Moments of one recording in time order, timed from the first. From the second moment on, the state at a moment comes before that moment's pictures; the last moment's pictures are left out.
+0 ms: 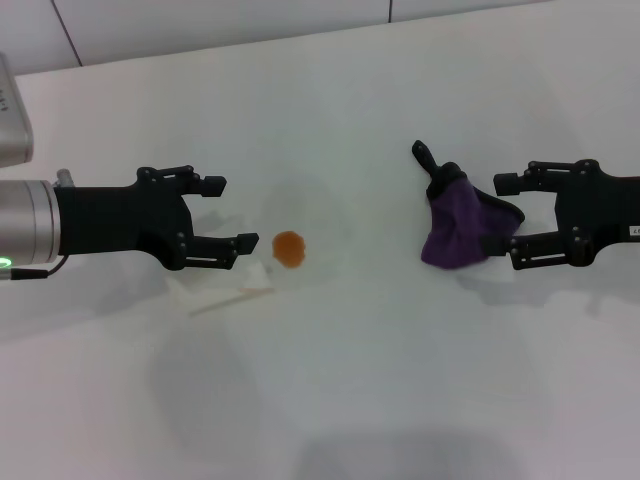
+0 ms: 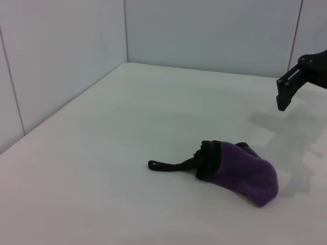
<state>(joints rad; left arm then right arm) -0.59 -2.06 1.06 0.76 1.95 1.36 -1.42 0.30 2.00 -0.91 -0.98 -1.81 -1.59 1.45</state>
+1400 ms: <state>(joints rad) -0.67 -2.04 1.05 1.16 2.29 1.67 -1.86 0.30 2.00 -0.92 -0.98 -1.81 -1.59 1.44</state>
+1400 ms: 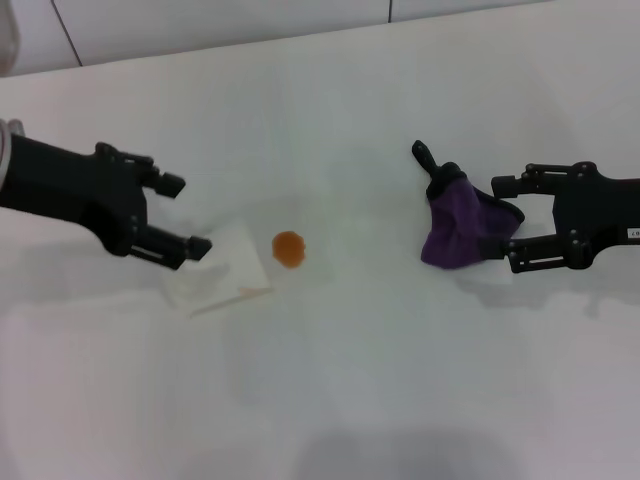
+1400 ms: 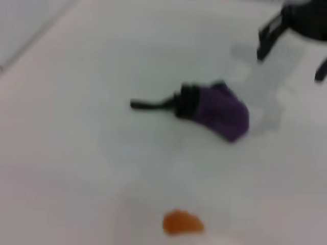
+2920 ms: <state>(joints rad) -0.64 -2.09 1.27 1.08 2.46 1.43 -1.86 0.31 2.00 -0.92 -0.98 -1.80 -1.60 1.45</state>
